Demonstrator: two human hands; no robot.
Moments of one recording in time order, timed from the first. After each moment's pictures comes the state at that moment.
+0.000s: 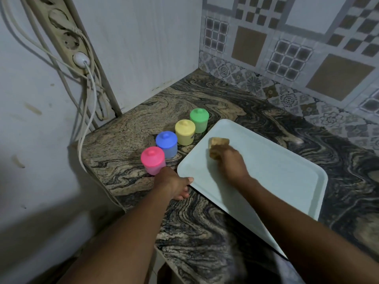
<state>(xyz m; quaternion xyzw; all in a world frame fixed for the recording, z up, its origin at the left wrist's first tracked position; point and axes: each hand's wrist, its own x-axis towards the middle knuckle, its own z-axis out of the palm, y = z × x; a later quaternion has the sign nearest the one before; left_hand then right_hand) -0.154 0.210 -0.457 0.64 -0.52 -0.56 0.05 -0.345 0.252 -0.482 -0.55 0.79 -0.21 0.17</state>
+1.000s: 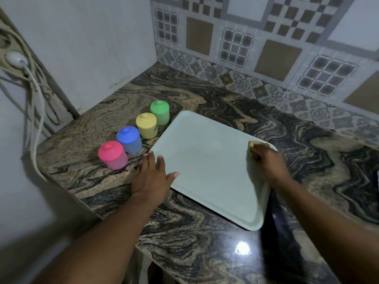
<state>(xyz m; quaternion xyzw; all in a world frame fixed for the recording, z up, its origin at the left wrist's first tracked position) -0.169 0.247 -0.474 0.46 -0.87 -0.12 -0.11 -0.466 0.412 -0.468 -0.41 0.87 -0.27 0.06</state>
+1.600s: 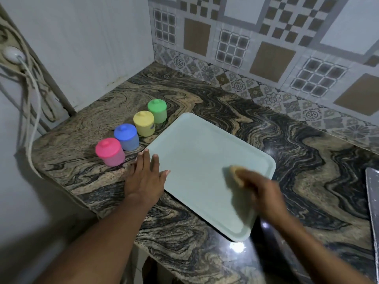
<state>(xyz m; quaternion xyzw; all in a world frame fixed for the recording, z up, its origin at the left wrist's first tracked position) -0.155 0.249 -0.491 0.45 -0.89 -0.03 -0.08 -0.382 0.480 -0.460 -0.46 0.83 -0.31 0.09</state>
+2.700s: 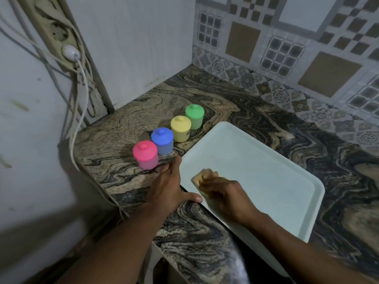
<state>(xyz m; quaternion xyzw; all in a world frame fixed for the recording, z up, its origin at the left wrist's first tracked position) -0.126 0.223 -0.495 0.43 -0.86 -0.27 0.05 -0.310 0.344 -0.480 -0.65 0.68 -0.26 0.21</state>
